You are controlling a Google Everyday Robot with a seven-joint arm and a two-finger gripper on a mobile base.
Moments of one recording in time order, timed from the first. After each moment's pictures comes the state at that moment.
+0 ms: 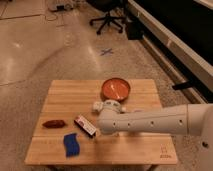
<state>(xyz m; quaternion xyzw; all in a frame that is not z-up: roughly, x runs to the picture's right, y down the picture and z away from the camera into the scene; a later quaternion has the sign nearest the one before) 0.011 0.234 0.806 -0.16 -0.21 -0.75 0.60</state>
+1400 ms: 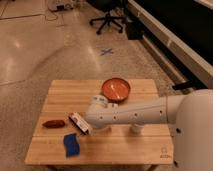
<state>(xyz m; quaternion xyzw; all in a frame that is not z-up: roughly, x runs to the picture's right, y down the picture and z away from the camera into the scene) -0.038 0.214 0.827 -0.16 -0.21 -0.78 0.57</state>
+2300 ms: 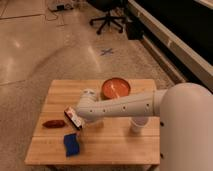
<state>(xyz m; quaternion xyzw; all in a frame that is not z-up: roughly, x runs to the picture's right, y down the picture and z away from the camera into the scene) -0.079 0.180 0.838 -0.15 -0.20 -0.80 0.55</state>
